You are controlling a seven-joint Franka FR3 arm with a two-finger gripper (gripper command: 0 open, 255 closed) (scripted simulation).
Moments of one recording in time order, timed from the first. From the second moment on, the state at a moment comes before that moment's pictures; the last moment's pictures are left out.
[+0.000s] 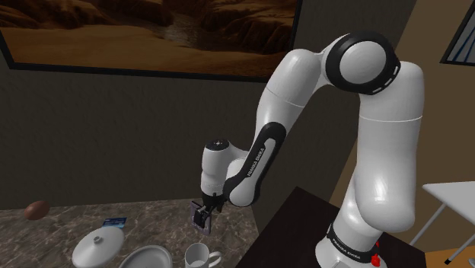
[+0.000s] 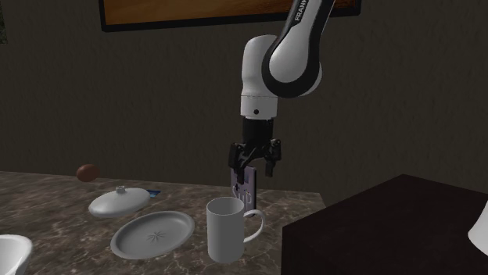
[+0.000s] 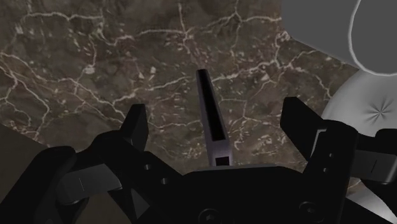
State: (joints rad) arm 0.16 0.28 0.20 -2.55 -0.24 2.87 0.56
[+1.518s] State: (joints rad) arm 0.11 0.12 0.28 -2.57 -0.11 2.73 0.47
